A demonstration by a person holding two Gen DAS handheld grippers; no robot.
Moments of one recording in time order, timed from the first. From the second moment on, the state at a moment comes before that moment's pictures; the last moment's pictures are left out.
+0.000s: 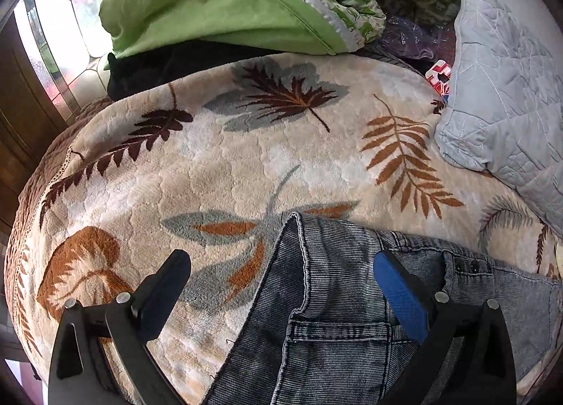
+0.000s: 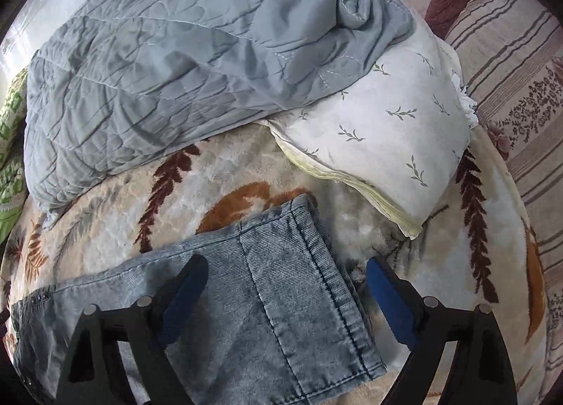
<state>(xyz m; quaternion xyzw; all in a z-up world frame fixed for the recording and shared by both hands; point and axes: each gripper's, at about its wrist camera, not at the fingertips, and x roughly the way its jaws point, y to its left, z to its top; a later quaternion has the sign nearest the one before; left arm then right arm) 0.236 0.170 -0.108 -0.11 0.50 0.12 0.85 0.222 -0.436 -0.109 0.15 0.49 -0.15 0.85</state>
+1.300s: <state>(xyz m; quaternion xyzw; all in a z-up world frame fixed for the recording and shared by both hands) 0.273 0.176 -0.141 -0.20 0.52 0.01 0.83 0.255 -0.466 -0.145 0.20 0.49 -0.15 0.83</state>
